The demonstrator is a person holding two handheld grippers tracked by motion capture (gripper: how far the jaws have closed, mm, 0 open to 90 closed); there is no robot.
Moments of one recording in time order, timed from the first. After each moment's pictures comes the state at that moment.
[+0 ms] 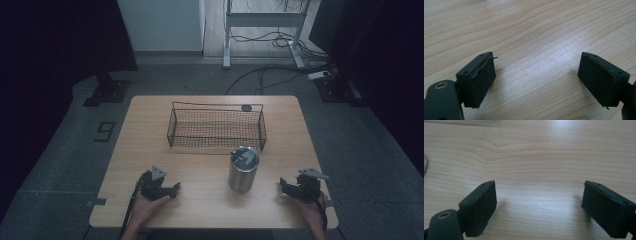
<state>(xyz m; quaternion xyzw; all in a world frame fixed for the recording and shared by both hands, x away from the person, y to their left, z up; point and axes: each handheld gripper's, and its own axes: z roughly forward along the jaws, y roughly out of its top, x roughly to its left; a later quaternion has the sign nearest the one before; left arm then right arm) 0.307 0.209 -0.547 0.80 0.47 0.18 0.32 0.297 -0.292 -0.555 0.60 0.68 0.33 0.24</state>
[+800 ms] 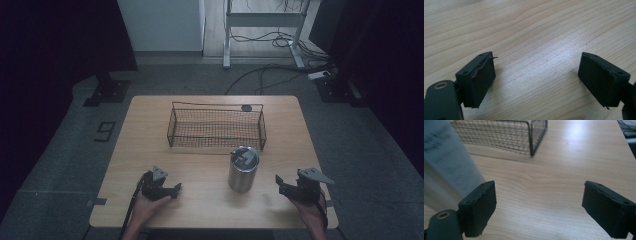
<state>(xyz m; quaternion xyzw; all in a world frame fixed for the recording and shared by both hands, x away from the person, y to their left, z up) 0.306 0.206 -0.547 0.81 0.46 0.18 0.32 0.273 -0.270 -0.508 0.54 0.68 0.42 0.27</state>
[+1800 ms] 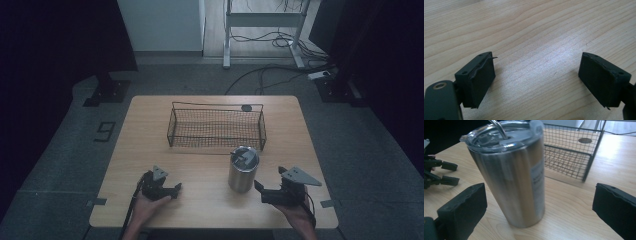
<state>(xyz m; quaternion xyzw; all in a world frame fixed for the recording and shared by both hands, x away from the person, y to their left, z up) 0.306 0.205 -0.547 0.81 0.46 0.18 0.32 0.253 -0.214 -0.465 0.45 0.71 0.49 0.23</state>
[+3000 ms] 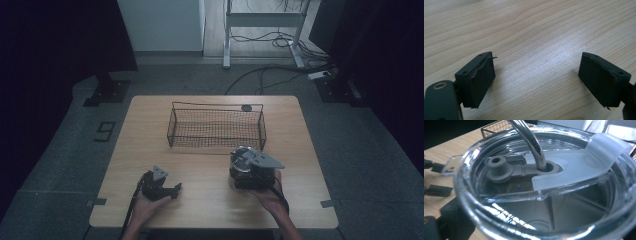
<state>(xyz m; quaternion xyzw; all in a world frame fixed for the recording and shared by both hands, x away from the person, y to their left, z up) 0.306 0.205 -0.547 0.81 0.46 0.18 0.32 0.303 -0.147 -0.474 0.42 0.74 0.47 0.24</state>
